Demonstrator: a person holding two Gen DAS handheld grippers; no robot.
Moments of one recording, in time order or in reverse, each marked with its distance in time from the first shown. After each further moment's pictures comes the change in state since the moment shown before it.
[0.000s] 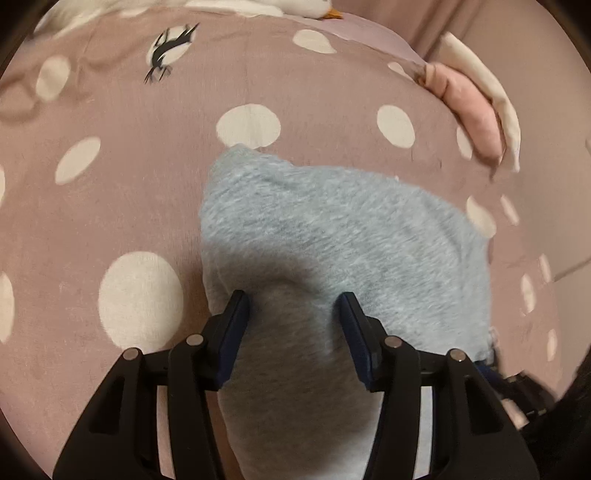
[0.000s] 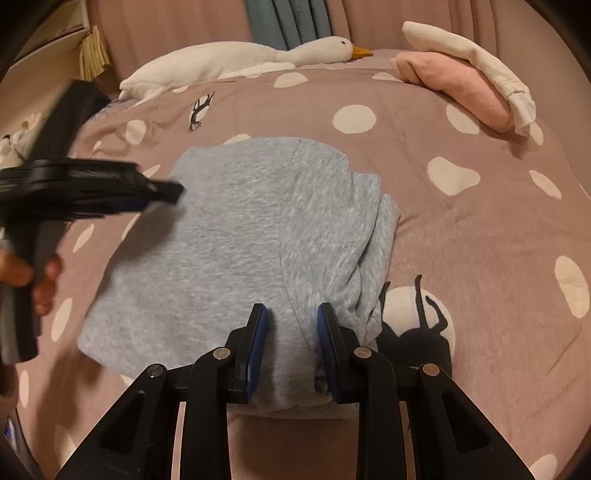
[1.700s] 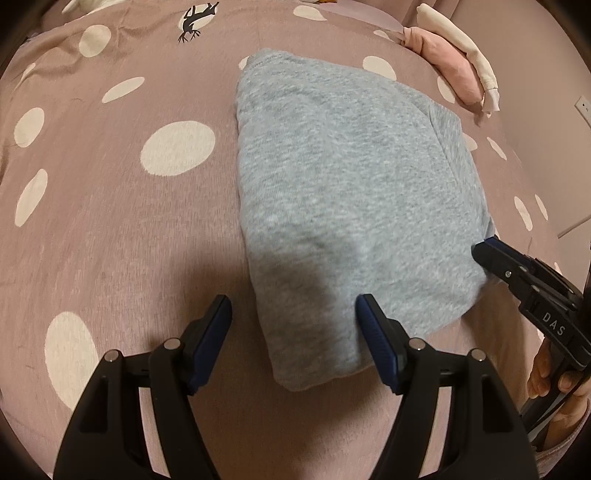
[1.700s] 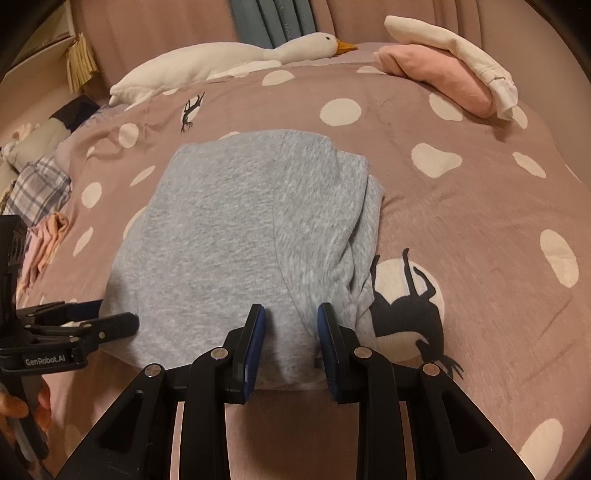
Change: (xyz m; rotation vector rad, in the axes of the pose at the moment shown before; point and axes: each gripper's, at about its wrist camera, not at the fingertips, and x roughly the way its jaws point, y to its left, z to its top) left arm -0.040 -0.002 -0.123 -0.005 0.053 0.019; right arm -0.013 0.001 -0.010 0.065 0.022 -0.033
